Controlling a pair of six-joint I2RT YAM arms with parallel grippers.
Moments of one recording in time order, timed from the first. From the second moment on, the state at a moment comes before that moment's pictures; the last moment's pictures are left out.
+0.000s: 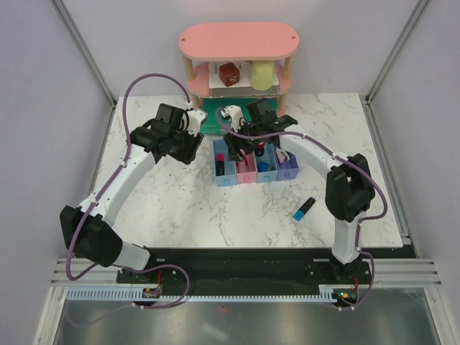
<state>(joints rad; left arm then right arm) -0.39 1.44 1.39 -0.83 0.04 0.22 0.58 1.99 1.69 -0.53 -0.47 -0.19</state>
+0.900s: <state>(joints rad) -0.39 1.29 1.36 -0.95 0.08 0.38 0.57 1.01 0.67 -1.03 0.07 -1.24</state>
